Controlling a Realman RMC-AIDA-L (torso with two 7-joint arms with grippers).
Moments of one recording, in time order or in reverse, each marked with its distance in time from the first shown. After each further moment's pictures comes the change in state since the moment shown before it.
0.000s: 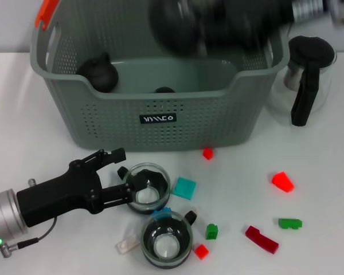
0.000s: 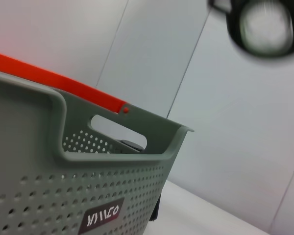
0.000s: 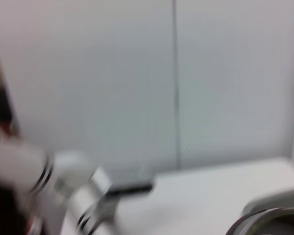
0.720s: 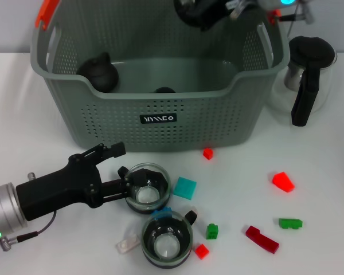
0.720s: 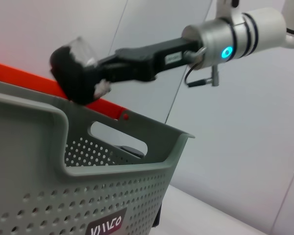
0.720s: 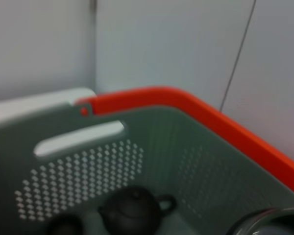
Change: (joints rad) left arm -0.015 0.007 -0.005 0.001 -0.003 0.000 0.001; right arm 0.183 -0.025 -0.216 0.623 -0.300 0.864 -0.165
